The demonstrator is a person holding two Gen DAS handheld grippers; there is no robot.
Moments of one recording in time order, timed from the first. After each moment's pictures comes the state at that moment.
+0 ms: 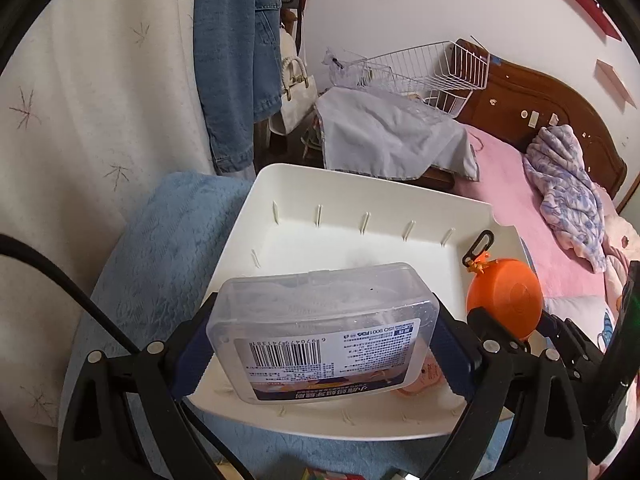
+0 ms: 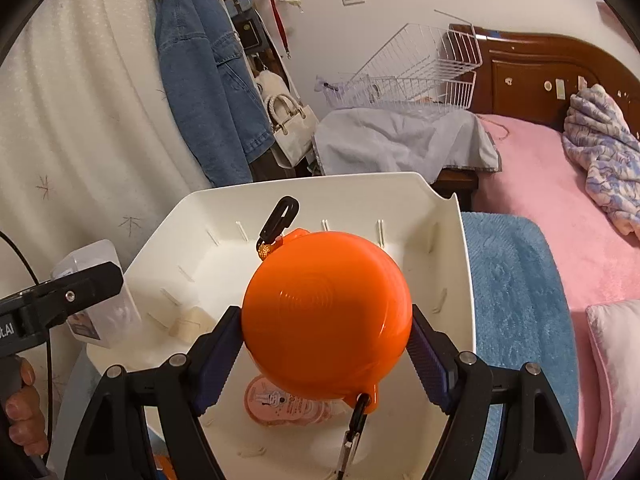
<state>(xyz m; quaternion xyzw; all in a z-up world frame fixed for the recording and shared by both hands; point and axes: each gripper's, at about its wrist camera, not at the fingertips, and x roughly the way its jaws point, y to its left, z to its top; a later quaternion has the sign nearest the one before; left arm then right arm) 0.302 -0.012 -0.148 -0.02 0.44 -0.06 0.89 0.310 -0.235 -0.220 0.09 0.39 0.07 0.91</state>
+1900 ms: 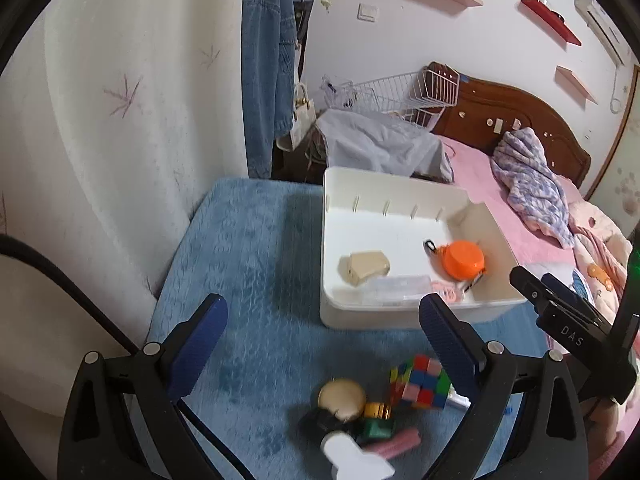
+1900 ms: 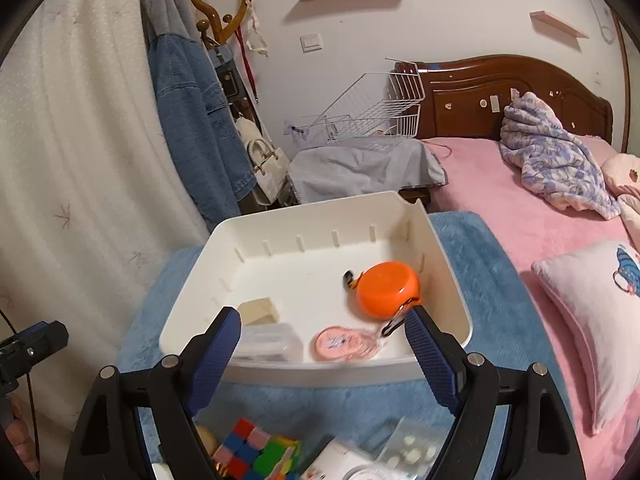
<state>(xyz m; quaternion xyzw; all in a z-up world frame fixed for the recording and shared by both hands) 0.199 0.116 -0.101 -0.03 0.41 -0.13 0.90 0.195 -0.159 -0.158 0.11 0.33 -0.04 0.94</state>
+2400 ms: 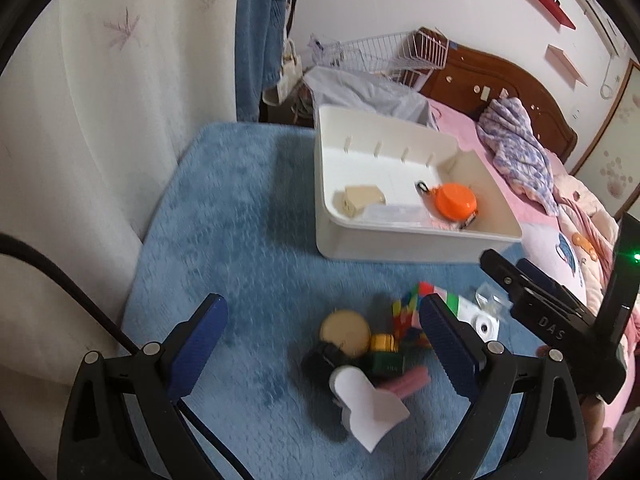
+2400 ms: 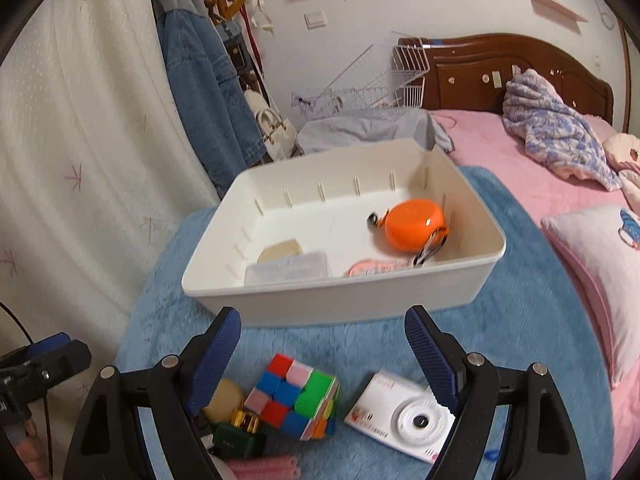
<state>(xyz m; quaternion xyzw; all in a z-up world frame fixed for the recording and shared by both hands) 0.169 0.134 -0.142 -0.04 0.47 -0.17 0.87 0.162 -0.116 -0.193 0.12 0.37 -0.04 0.92</state>
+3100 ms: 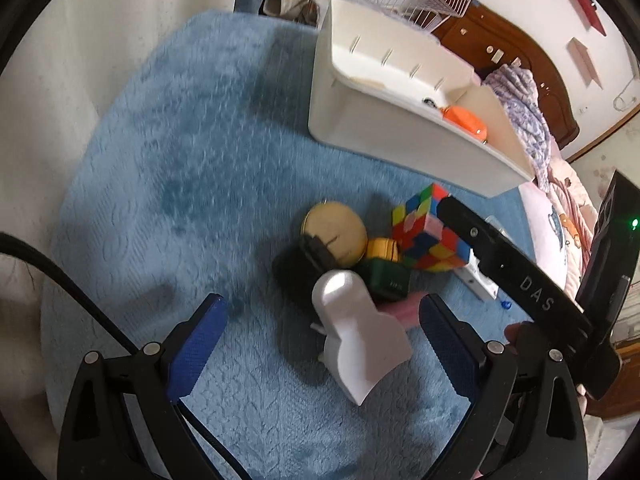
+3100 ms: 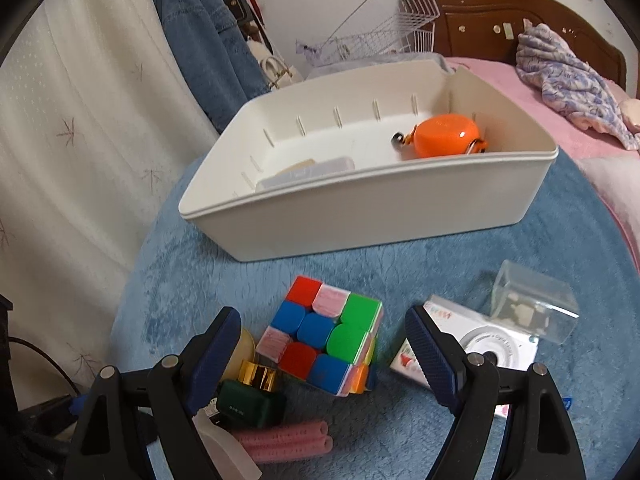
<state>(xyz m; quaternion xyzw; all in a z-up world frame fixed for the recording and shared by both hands) 0.147 0.130 -0.213 -0.09 0.59 -0.18 0.79 0.163 -0.089 -0.247 0.14 0.44 -0.01 0.89</state>
